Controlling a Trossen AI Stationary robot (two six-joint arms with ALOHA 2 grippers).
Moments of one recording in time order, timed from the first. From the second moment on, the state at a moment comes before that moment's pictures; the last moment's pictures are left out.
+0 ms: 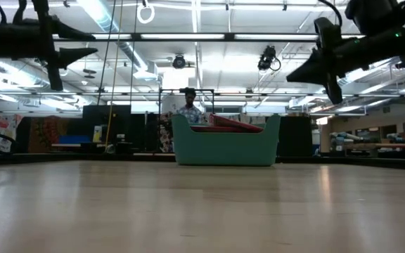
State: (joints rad) left arm 0.03 0.00 0.03 0.30 -0.54 -0.75; right arm -0.34 0.71 0.31 0.19 0.05 0.69
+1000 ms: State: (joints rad) left arm 0.03 0.01 0.01 0.09 -0.68 -0.97; right arm -0.35 0.47 0.01 0.36 -0.06 0.82
